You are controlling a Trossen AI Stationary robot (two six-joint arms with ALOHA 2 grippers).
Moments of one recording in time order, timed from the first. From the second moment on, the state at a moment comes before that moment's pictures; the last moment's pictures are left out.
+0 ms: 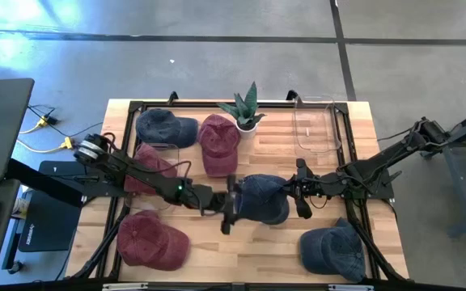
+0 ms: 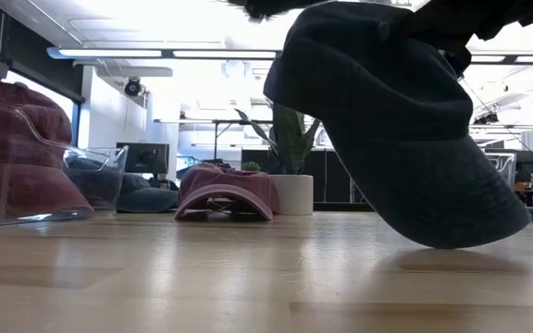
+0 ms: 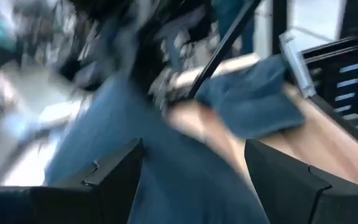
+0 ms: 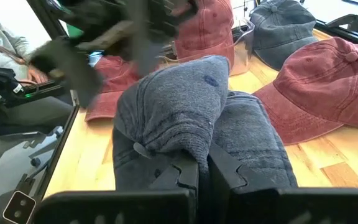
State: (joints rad) left arm -0.37 1.69 1.03 0.50 -0.32 0.25; right arm 0.44 1.00 0.52 0.14 0.46 0.45
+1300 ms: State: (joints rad) left arm -0.33 1.95 1.51 -0.23 -0.48 0.13; right arm 0.45 1.01 0.53 0.12 0.09 0.27
